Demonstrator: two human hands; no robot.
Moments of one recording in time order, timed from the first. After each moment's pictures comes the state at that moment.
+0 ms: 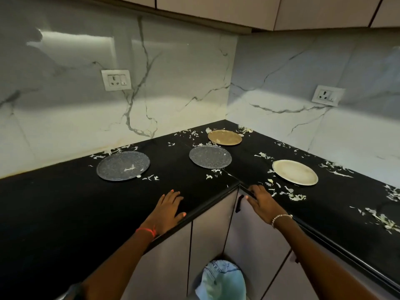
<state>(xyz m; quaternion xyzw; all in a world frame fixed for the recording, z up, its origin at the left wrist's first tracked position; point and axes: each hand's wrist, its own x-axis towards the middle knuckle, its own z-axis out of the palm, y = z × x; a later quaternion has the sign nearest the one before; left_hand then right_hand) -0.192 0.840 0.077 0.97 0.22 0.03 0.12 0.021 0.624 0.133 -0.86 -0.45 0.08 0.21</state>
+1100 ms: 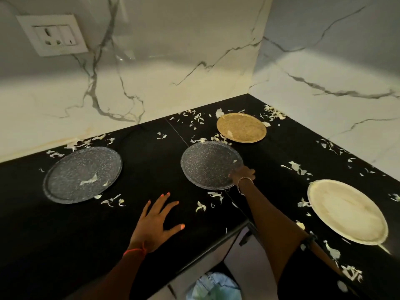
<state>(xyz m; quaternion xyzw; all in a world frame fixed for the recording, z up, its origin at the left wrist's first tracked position) -0.032 0.943 0.017 0.92 0.35 0.02 0.17 0.262 0.915 0.061 -0.92 -0.14 0.27 0.23</state>
